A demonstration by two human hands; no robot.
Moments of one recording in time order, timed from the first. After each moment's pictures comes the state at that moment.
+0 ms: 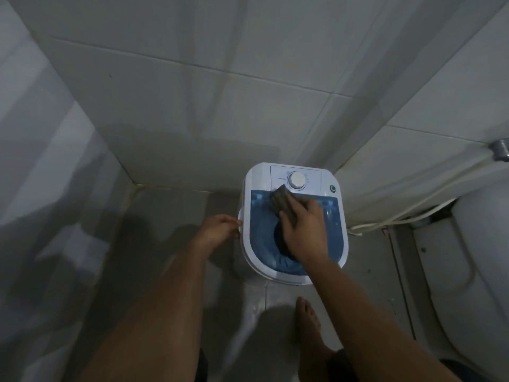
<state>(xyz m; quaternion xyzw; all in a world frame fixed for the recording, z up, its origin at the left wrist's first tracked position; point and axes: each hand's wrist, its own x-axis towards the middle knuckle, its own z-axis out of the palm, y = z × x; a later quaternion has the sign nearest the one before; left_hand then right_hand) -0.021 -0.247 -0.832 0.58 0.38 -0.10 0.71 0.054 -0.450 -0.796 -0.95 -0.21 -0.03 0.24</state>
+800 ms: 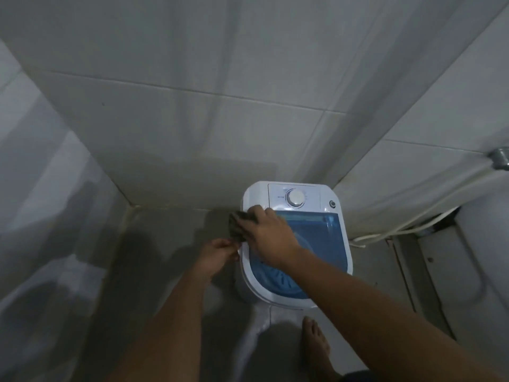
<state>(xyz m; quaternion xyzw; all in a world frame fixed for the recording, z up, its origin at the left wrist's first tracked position) -0.020 -0.249 -0.847 0.57 0.39 -0.08 0.72 0.075 -0.383 -0.805 -0.88 -0.47 0.03 0.08</state>
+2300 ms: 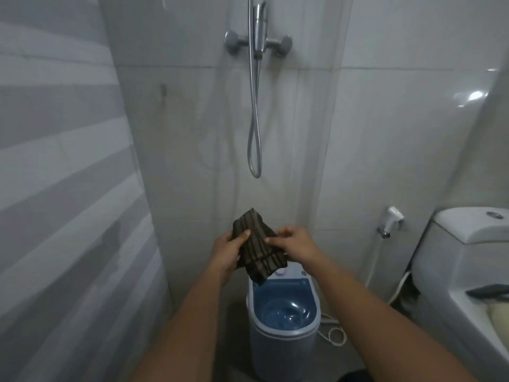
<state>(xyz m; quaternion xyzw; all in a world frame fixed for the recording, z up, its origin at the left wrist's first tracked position) -0.165 -0.332 -0.451 0.59 0.20 0.12 0.78 -0.083 -0.495 -0.437 -0.77 -0.17 0.18 0.59</state>
